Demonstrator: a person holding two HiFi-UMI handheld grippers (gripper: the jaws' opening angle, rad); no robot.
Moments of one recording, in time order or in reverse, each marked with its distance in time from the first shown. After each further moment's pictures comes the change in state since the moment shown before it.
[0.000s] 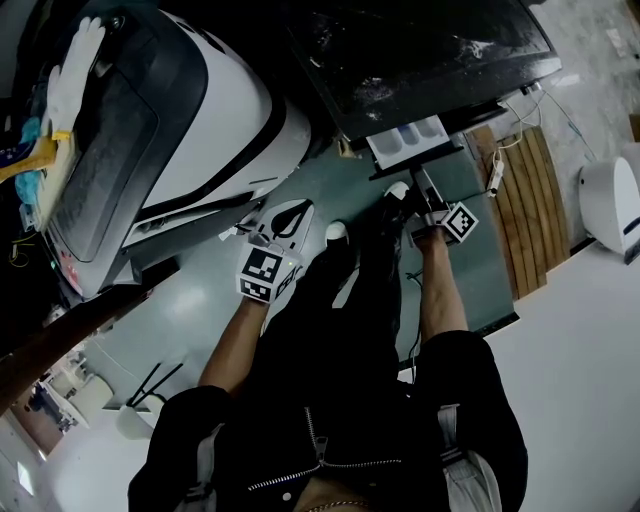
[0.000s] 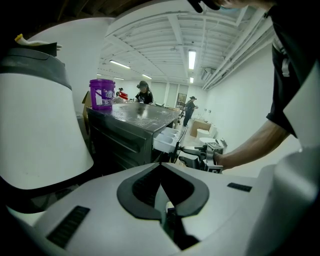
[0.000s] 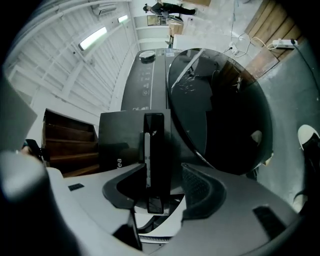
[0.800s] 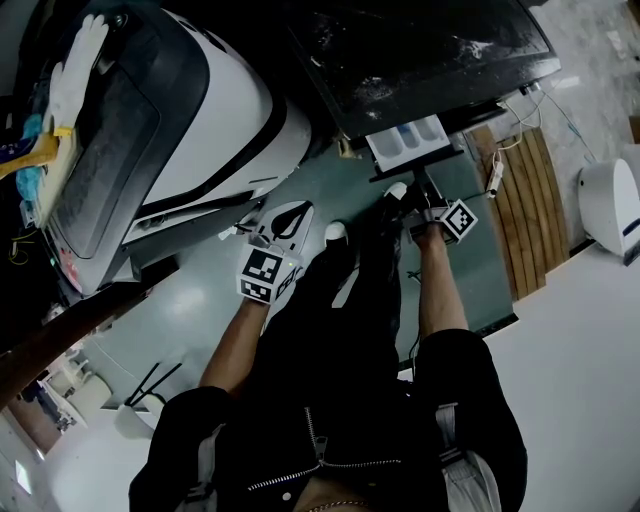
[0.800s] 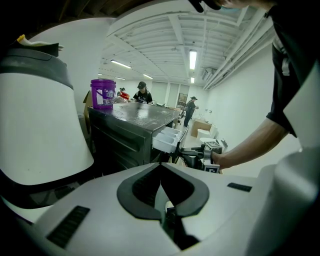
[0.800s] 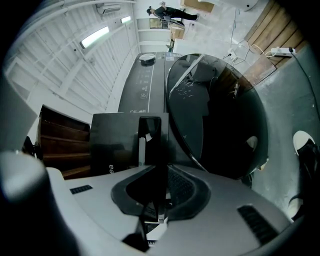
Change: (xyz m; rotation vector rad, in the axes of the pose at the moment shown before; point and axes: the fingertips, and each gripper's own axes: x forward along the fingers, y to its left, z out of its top) left arm -0.003 -0.004 -0.003 -0.009 0.001 0.008; right arm 0.002 -0.004 0.007 -0.016 -0.036 -0.047
